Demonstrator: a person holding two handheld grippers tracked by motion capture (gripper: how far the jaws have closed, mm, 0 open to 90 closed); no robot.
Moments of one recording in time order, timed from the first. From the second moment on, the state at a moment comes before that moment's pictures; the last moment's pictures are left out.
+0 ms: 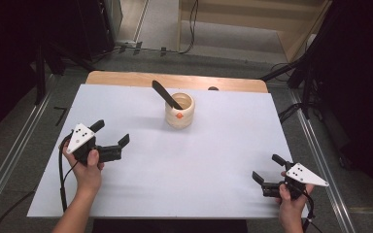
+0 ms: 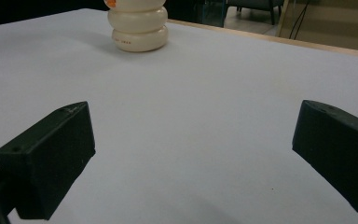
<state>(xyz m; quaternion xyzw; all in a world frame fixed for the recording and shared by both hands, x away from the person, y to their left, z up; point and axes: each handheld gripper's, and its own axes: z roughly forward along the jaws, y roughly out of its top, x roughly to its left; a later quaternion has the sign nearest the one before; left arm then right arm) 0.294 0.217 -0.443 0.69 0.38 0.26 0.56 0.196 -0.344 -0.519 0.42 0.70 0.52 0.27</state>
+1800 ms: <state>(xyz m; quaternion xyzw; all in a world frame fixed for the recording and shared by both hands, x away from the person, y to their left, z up) 0.227 0.303 -0.484 0.66 0.43 0.30 0.53 0.195 -0.345 -0.519 0.42 0.69 0.52 0.28</state>
